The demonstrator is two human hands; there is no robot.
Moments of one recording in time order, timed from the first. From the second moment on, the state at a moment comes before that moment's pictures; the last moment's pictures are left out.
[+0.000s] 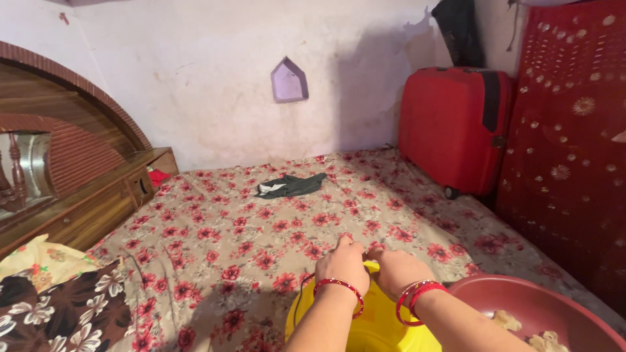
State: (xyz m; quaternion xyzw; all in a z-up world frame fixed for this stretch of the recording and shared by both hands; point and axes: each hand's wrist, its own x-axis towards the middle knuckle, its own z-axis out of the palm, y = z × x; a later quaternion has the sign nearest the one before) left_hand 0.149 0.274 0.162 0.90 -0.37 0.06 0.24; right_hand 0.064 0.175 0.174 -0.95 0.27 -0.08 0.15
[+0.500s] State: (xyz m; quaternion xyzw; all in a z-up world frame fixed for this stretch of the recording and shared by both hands) left_hand 0.120 0.222 0.163 0.84 -0.39 0.08 0.36; right_hand 0.021 0.098 0.165 -0.93 0.27 -0.16 0.17
